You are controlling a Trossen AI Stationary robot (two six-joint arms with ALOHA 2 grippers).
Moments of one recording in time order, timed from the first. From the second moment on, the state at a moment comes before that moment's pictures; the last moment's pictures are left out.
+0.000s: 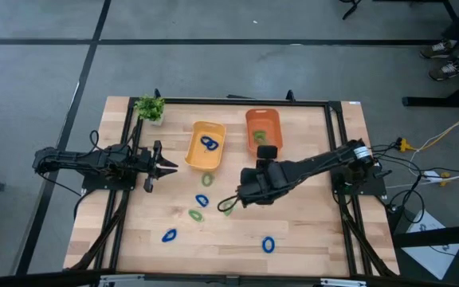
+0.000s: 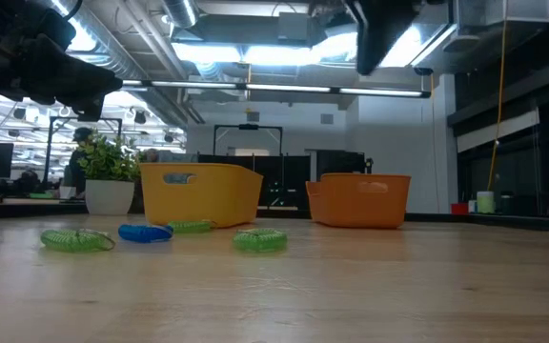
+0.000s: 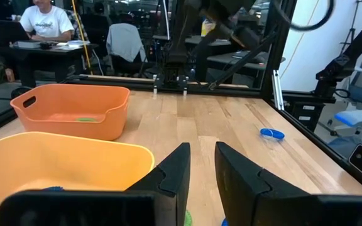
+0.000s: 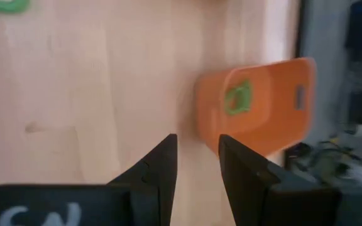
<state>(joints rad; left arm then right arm) -0.03 0.07 0.01 0.03 0.02 -0.09 0.31 1.90 1.85 -1.50 0.57 0.32</state>
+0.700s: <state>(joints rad) -0.03 0.07 0.01 0.03 0.02 -0.09 0.29 1.46 0.82 -0.07 0.10 0.20</state>
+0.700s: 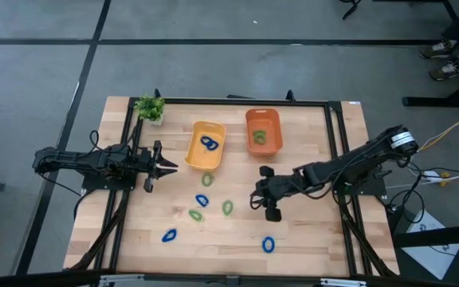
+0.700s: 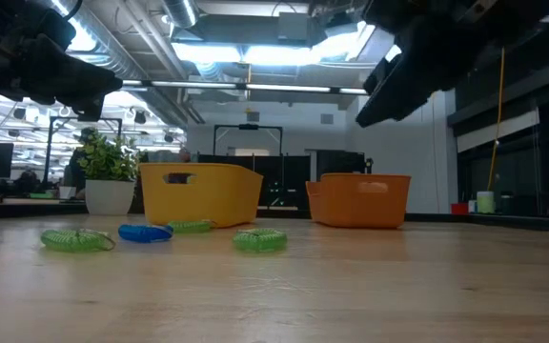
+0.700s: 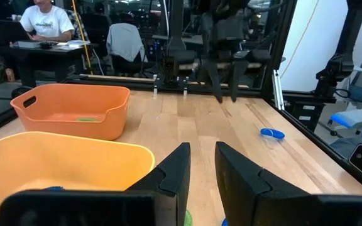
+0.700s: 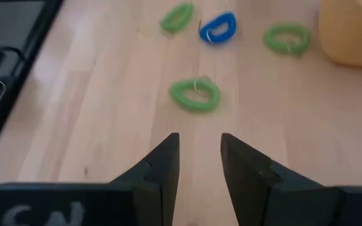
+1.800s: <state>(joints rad) -0.03 0.07 0.01 0.03 0.02 -0.09 0.25 1.61 0.85 -0.05 0.00 0.35</state>
